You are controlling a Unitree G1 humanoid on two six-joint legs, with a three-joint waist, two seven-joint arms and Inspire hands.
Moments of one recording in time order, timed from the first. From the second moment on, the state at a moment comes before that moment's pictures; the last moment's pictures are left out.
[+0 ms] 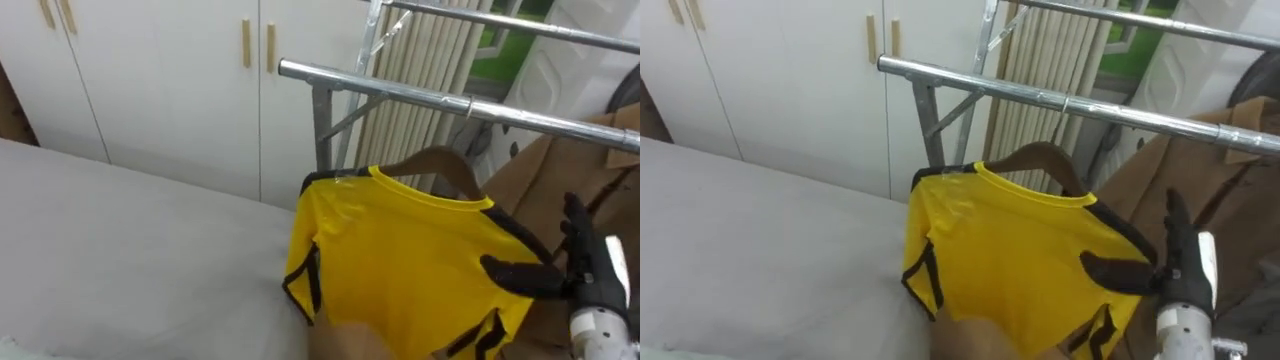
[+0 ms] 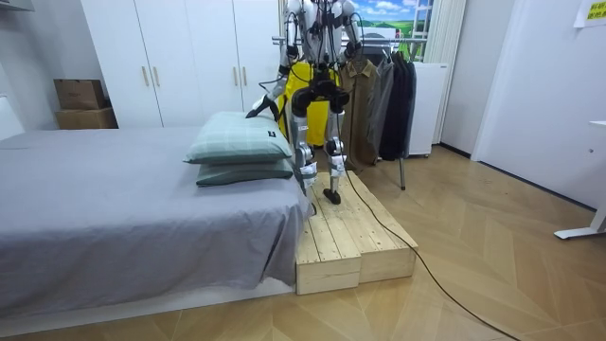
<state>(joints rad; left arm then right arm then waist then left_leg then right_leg) 0.22 0.22 0.05 0.93 0.40 -0.01 0.54 0.00 -0.38 0.00 0.29 0.11 -0.02 -0.37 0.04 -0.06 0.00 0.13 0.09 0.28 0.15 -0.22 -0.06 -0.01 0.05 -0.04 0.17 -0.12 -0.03</state>
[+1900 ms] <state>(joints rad) 0.22 0.22 0.14 1.05 0.29 -0.06 0.37 0.24 -0.21 -0.09 1.09 0.24 0.00 0.07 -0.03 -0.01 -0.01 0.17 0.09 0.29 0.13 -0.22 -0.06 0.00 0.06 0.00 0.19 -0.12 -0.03</state>
